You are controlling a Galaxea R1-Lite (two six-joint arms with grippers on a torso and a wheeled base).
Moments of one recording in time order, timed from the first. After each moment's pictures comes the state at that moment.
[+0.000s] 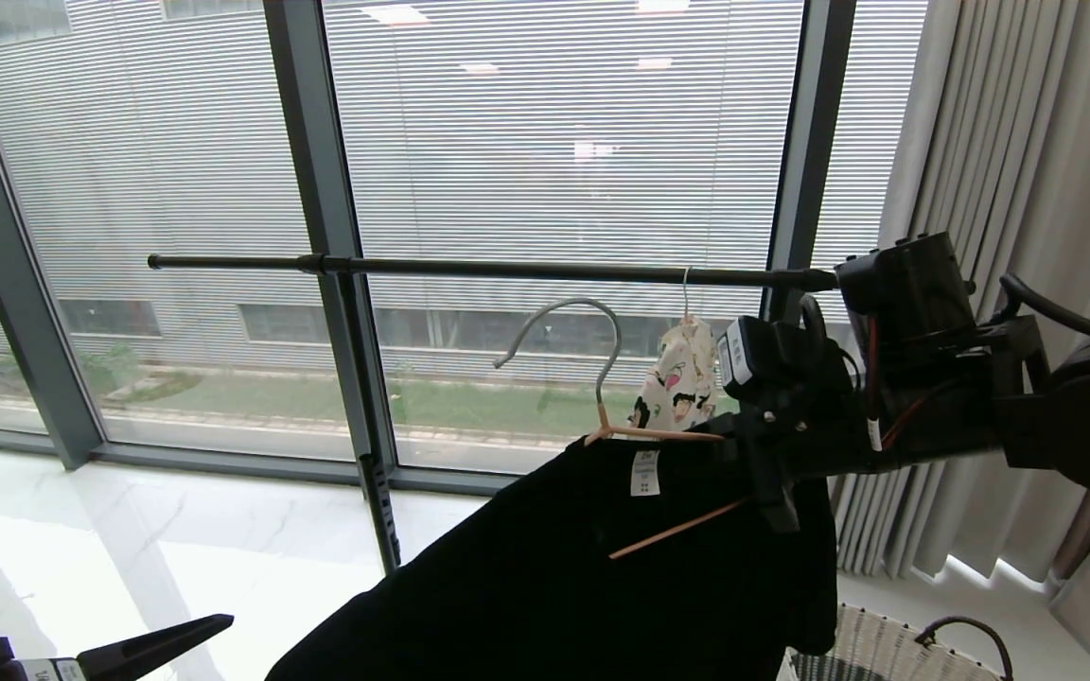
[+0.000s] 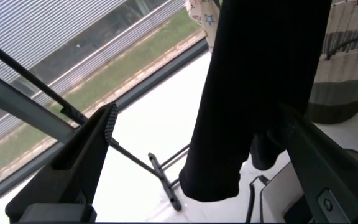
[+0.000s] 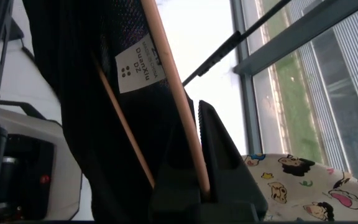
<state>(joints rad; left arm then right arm) -0.68 0.82 -0.11 -0.31 0.08 0.29 0.66 1.71 -1.13 -0.03 0.65 -0.69</state>
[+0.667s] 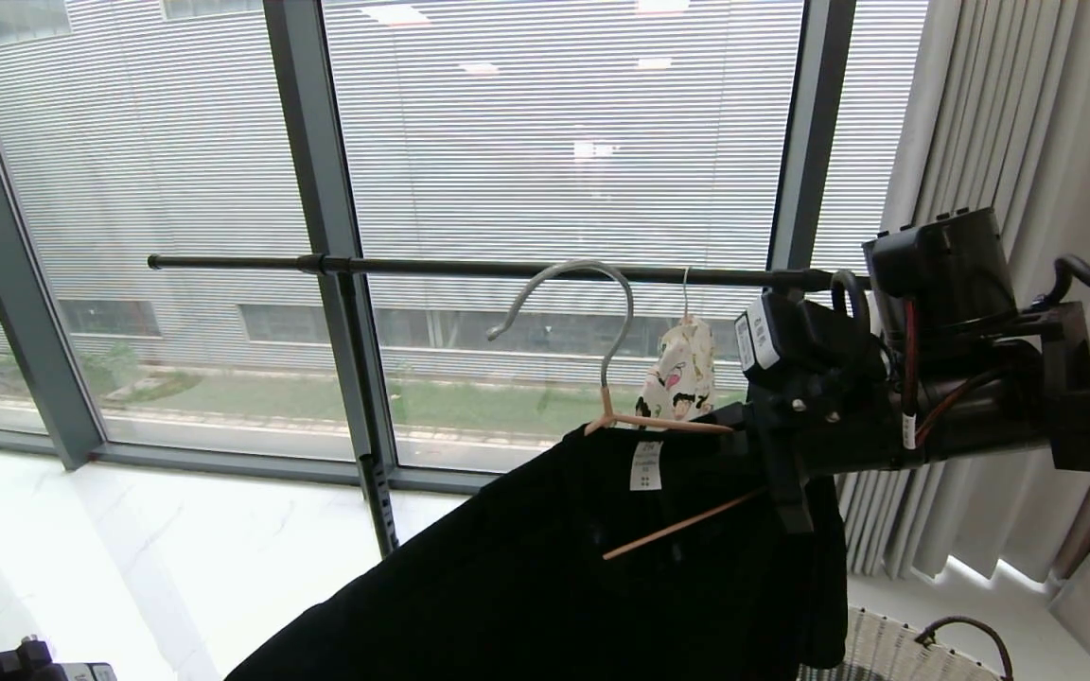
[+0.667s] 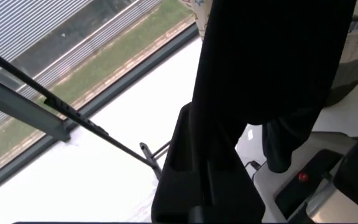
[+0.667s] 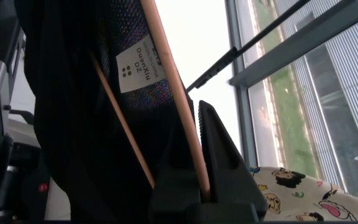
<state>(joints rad) -0.66 0.86 -0.09 -0.31 0.04 0.29 0.69 1.66 -1.13 -0.03 0.65 -0.66</state>
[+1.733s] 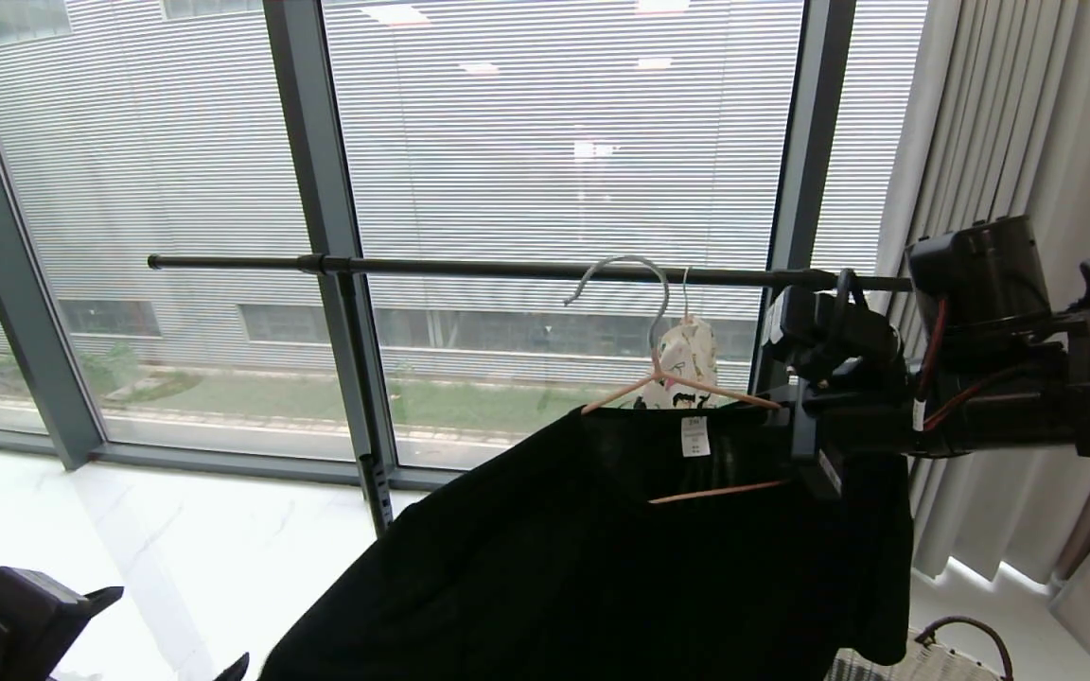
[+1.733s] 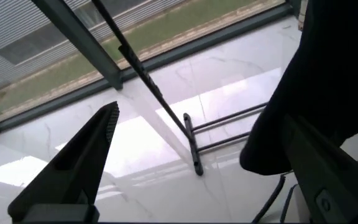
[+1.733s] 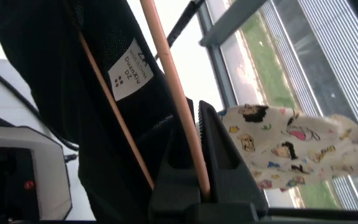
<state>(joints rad) -0.26 0.87 -0.12 -0.32 0.11 0.32 0.57 1.64 -1.08 -0.02 0.40 -0.59</state>
